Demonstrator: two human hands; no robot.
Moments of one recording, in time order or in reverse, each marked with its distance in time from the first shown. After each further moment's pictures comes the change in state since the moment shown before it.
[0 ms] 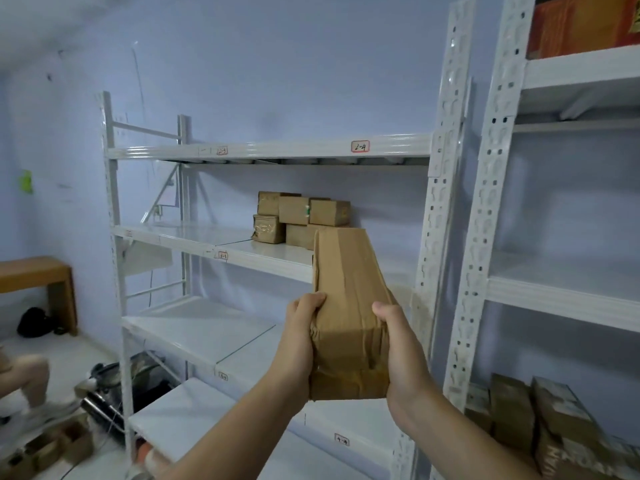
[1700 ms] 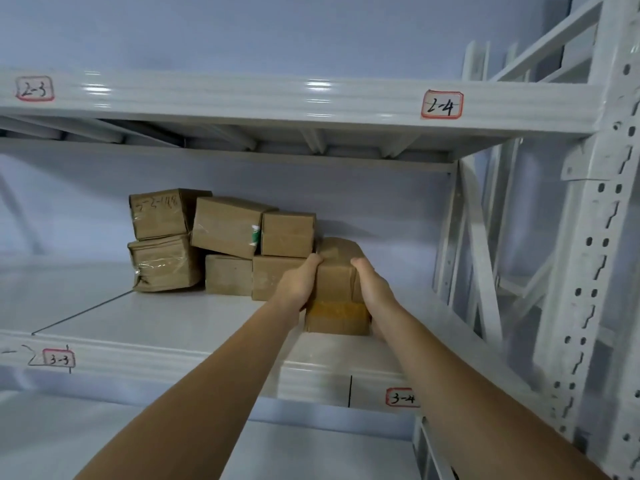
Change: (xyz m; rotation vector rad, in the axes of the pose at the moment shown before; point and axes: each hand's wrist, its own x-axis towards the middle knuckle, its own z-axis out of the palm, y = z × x) left_hand 0.541 0.060 0.008 0.326 -0.344 0.013; right_hand 0.509 0.070 0.042 -0.403 0.448 0.089
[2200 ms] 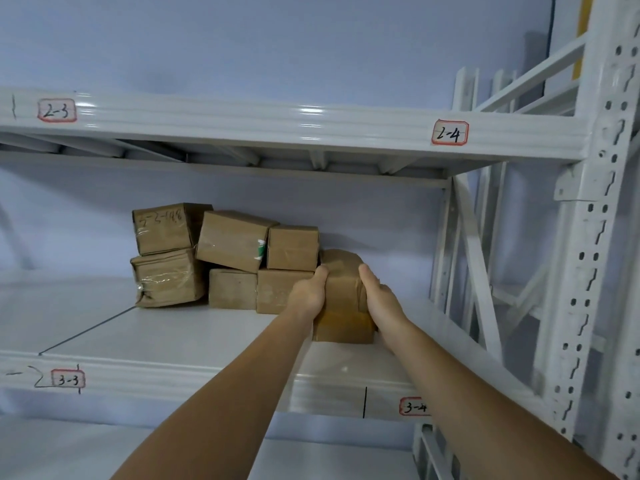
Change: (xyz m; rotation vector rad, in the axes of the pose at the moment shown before) left_hand 0.013 -0.002 -0.003 0.020 0.002 0.048; right_hand -0.021 -0.014 0.004 -0.096 0.099 -0.021
